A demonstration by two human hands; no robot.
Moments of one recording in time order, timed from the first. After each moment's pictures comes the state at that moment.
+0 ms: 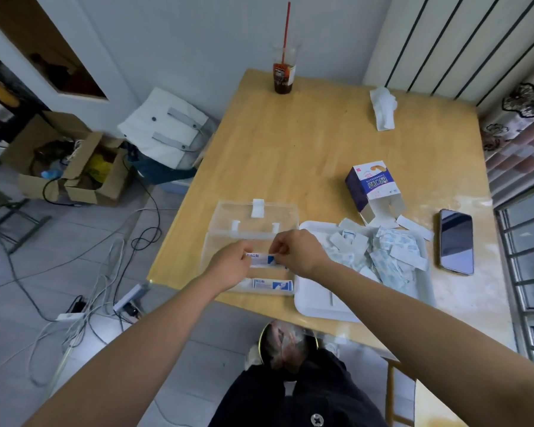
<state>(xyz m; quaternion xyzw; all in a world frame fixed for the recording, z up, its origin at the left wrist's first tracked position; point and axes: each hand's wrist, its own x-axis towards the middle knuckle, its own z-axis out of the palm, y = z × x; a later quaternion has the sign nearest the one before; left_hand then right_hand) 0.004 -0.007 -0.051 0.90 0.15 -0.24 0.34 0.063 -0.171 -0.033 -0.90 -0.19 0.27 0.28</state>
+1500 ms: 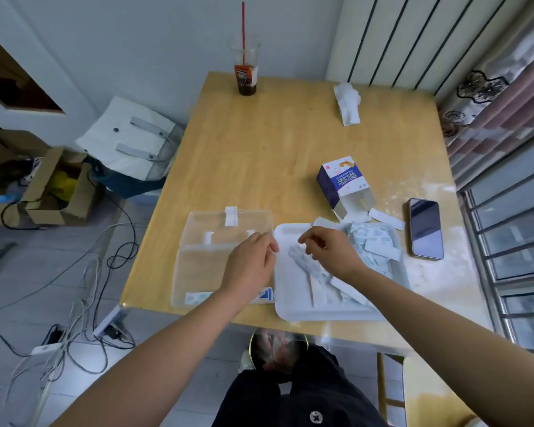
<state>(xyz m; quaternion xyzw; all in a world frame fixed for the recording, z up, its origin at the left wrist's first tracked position) 0.024 -0.078 -0.036 0.95 -0.01 -0.05 0.30 0.075 -0.264 -0.042 -0.90 -0.05 0.19 0.40</state>
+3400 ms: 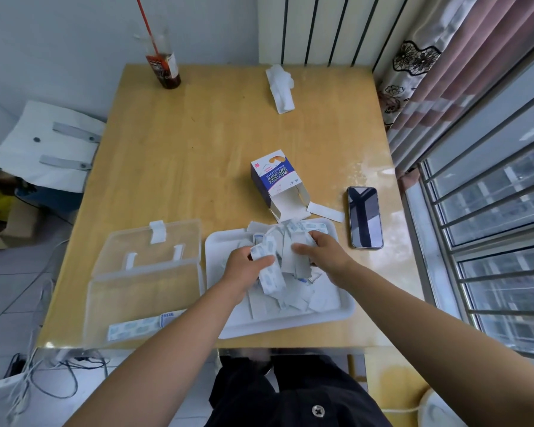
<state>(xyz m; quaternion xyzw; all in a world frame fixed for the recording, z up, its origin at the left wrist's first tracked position) 0.080 -0.203 -0.087 0.71 0.26 -0.28 0.59 0.104 -0.389 -0.089 -0.71 0.20 0.30 0.61</state>
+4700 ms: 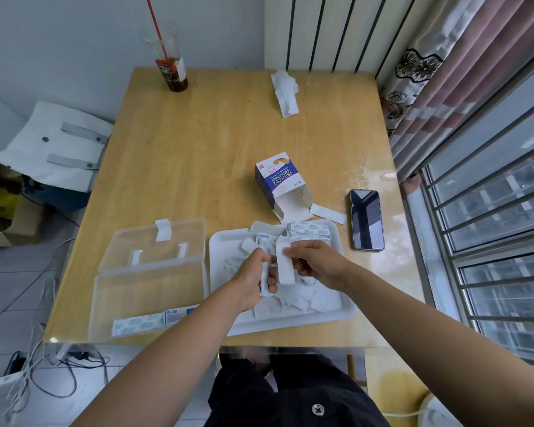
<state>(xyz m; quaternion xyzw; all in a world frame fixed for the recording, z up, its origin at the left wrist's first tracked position) 0.069 -0.215 -0.072 0.49 0.35 -0.37 0.71 0.095 -0.372 -0.065 -0.64 0.16 0.37 0.65</state>
